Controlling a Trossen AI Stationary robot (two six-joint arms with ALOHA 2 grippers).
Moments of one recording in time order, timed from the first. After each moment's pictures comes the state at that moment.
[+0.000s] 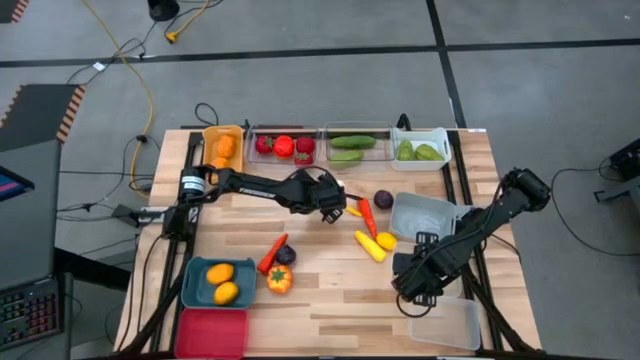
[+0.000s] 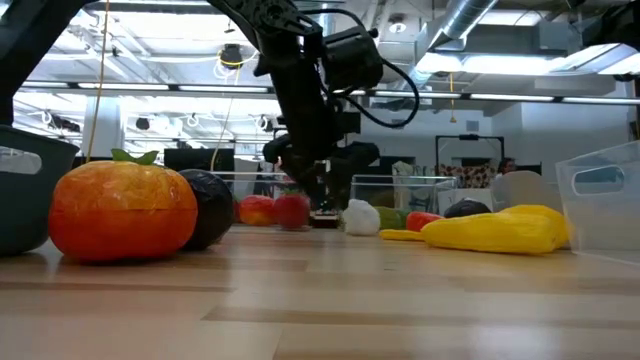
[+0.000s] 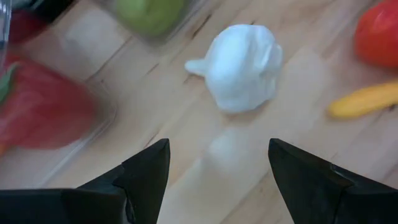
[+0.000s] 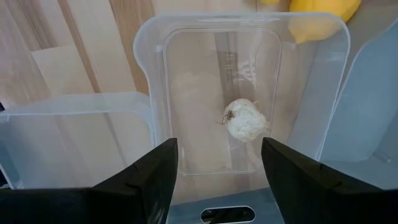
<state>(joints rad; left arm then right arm) 0.09 2.07 1.49 -0.59 -0.52 -0.54 0.64 1.56 1.28 -1.36 0.00 0.79</state>
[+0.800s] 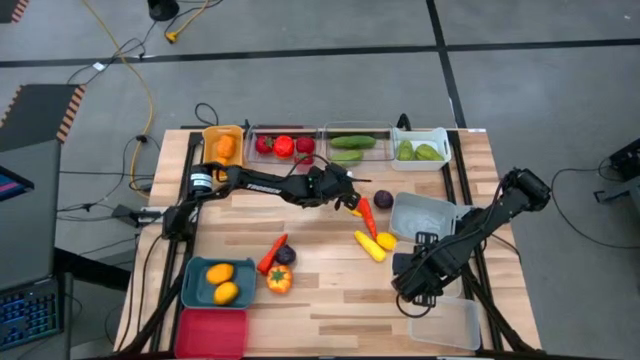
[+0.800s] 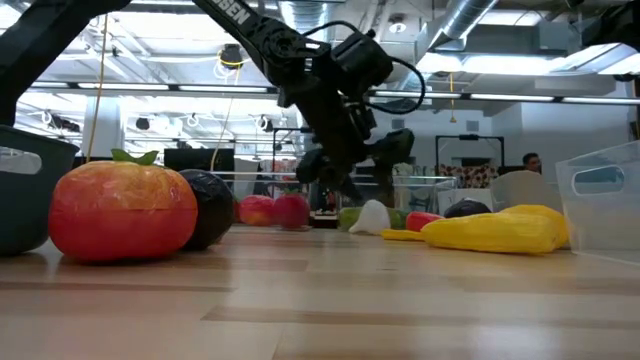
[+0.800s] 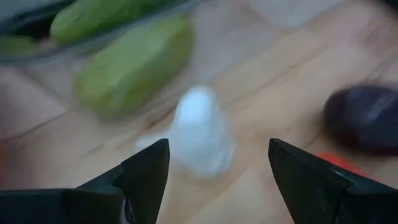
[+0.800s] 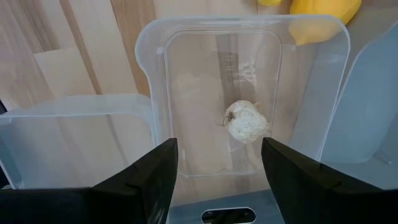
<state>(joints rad) 0.15 2.14 1.49 -0.16 -0.50 -0.64 0.64 1.56 1.28 -1.35 0.00 0.79</state>
